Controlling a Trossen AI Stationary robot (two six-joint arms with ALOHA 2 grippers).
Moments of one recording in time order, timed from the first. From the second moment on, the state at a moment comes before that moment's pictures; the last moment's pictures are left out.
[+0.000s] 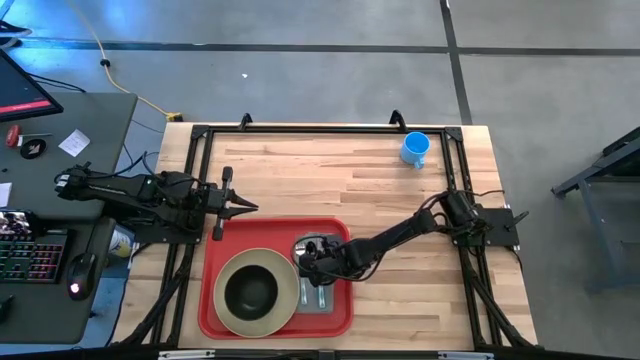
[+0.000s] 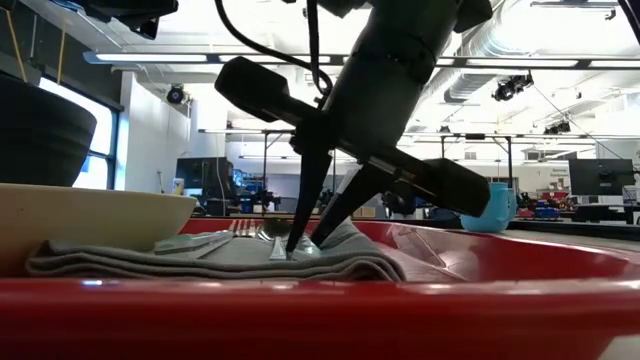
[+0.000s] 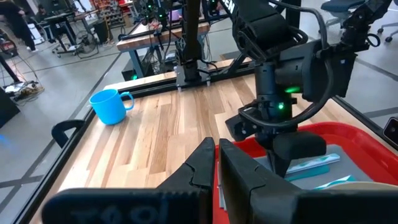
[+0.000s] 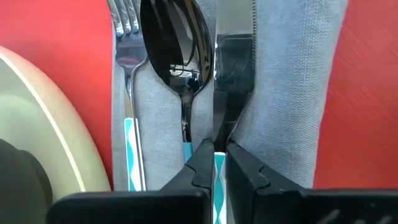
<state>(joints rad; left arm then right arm) -0.17 0.51 0.54 -0.21 -0.14 0.18 0.33 2.17 1.52 -0.49 0.24 1.82</state>
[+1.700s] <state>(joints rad) -0.17 0.51 0.54 -0.21 -0.14 0.18 0.35 2.17 1.57 -0.56 0.24 1.82</state>
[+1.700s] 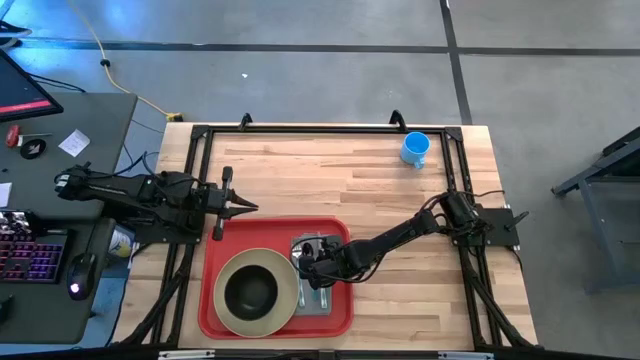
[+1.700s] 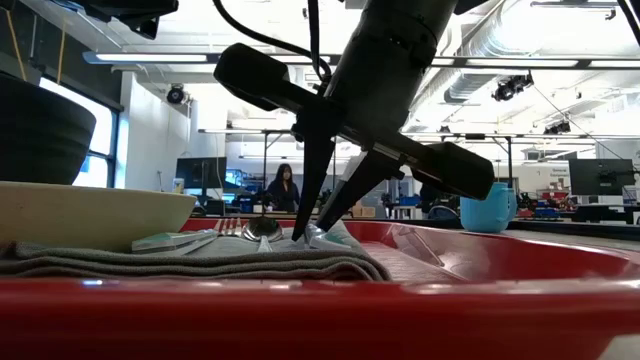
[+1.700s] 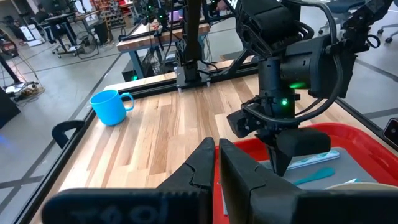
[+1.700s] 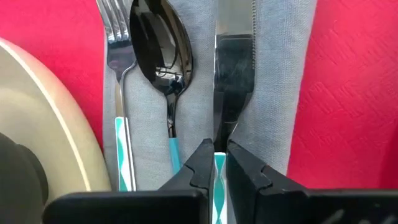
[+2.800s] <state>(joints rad) -0.17 0.51 0.54 -0.21 -0.14 0.18 0.37 2.04 1.56 -0.59 0.27 1.68</state>
